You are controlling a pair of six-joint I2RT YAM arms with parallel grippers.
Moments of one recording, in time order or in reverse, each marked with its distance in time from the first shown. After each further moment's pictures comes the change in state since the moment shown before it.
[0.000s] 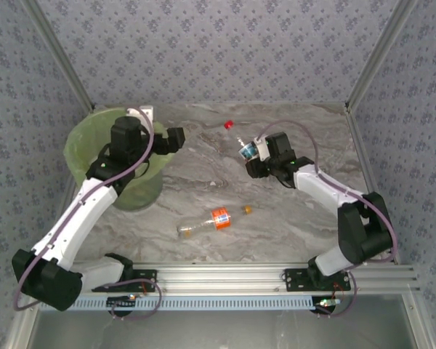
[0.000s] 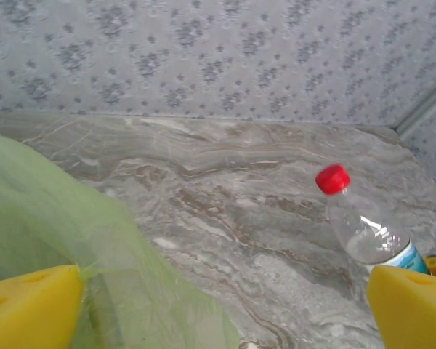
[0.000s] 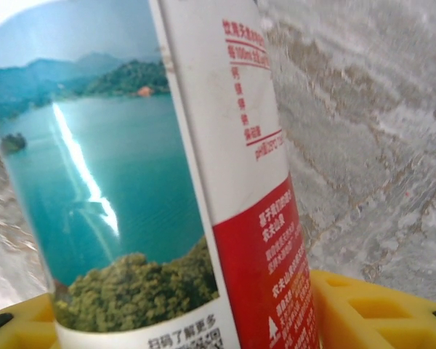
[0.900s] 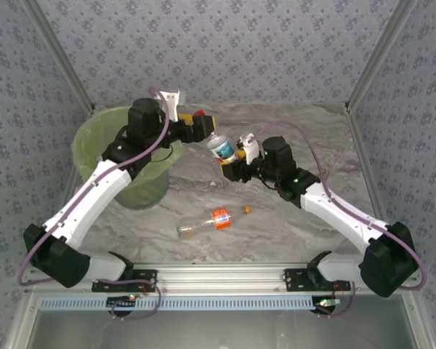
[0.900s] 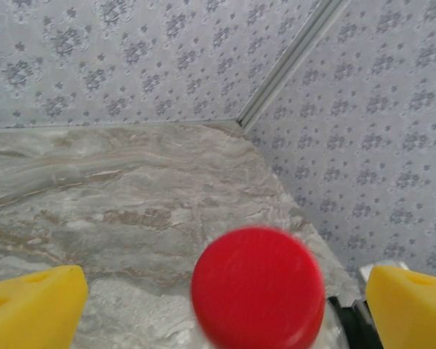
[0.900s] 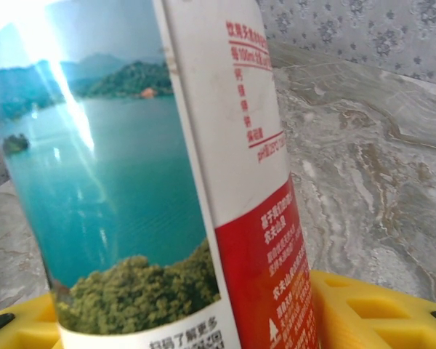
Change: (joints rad) left arm -0.102 0.166 0.212 0.075 0.288 -0.153; right arm 0.200 -0.227 -0.047 0.217 -0.251 0.116
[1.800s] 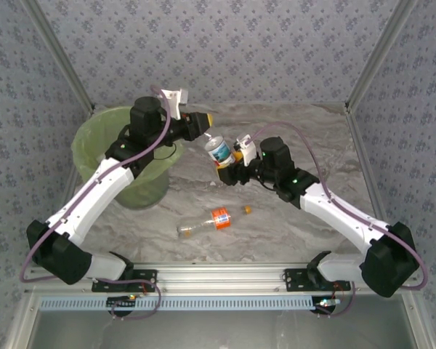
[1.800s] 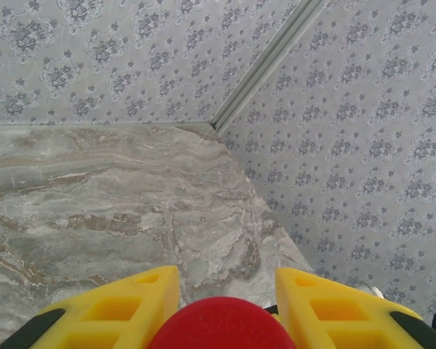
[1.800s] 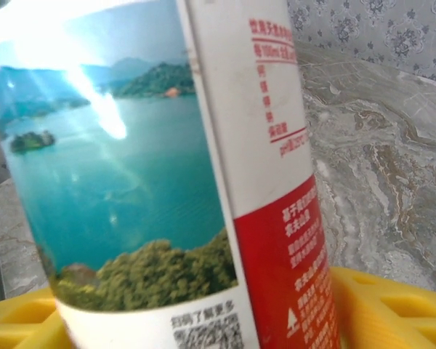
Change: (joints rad) left arm 0.000 0.024 0.004 0.048 0.045 -0.050; right arm 0.023 -0.012 0.011 -0.024 -0.005 -0.016
